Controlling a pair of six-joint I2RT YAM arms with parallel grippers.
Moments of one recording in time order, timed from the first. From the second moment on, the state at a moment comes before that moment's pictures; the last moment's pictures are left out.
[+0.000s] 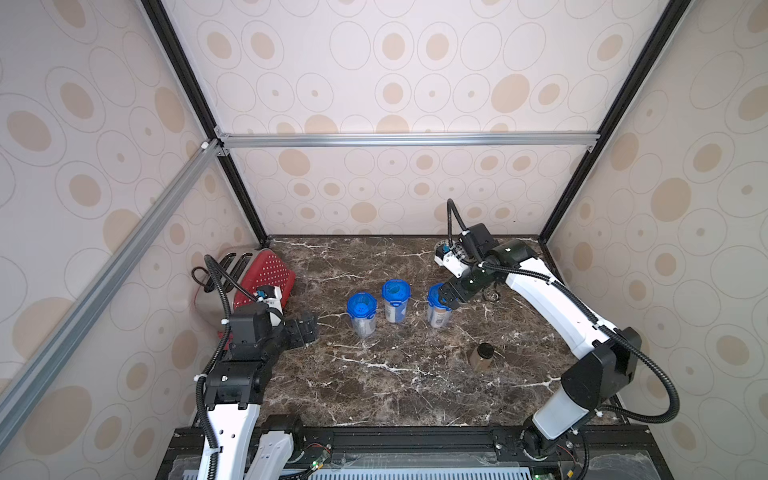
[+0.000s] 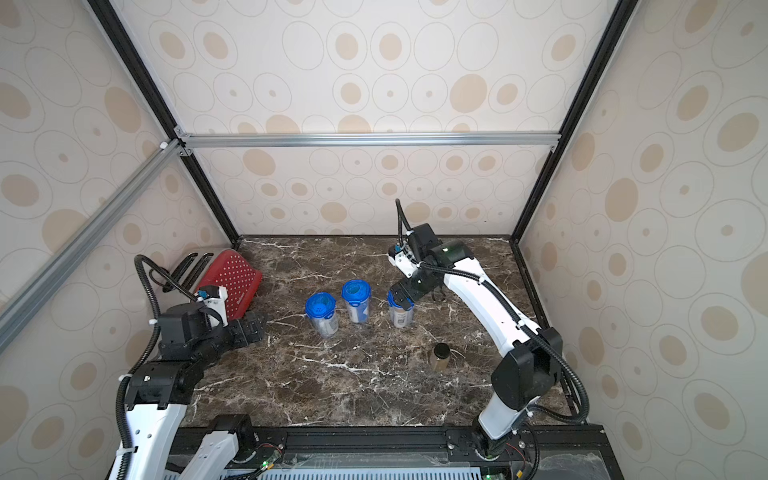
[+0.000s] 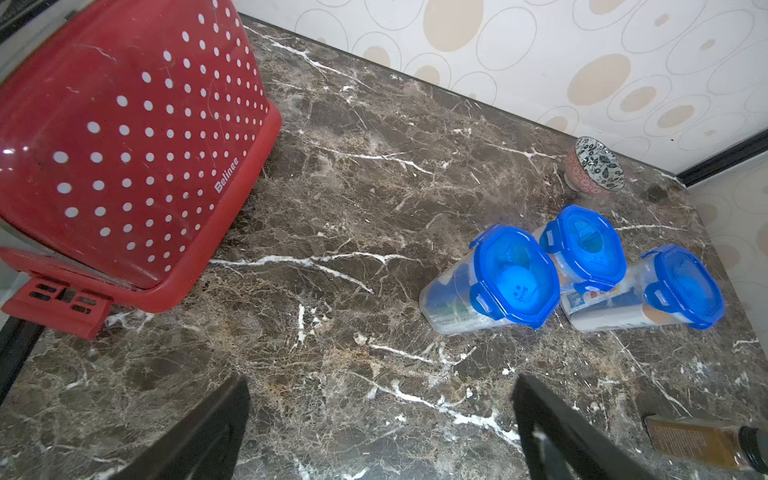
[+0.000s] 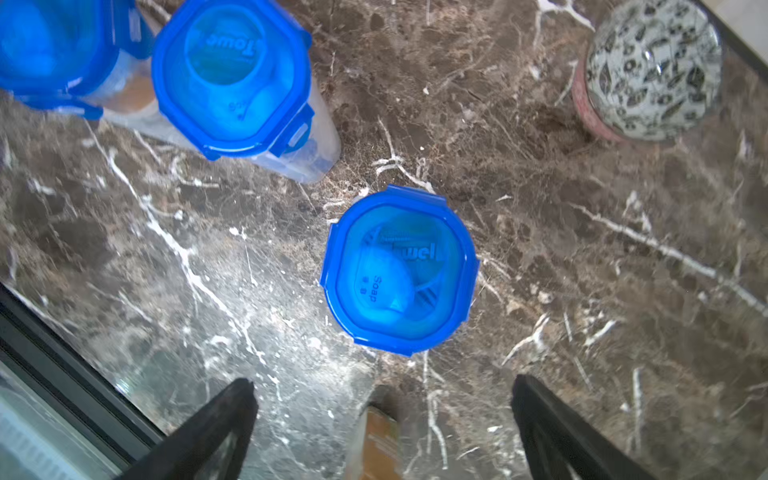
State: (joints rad) left arm 0.02 0.66 0.88 -0.86 0.13 -0.27; right arm 0.48 1.66 1.68 -1.16 -0.11 -0.27
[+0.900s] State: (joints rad) left arm 0.02 0.71 0.87 -0.86 0.15 -0.27; right arm 0.48 2.03 2.02 -1.37 -0.16 -0.78
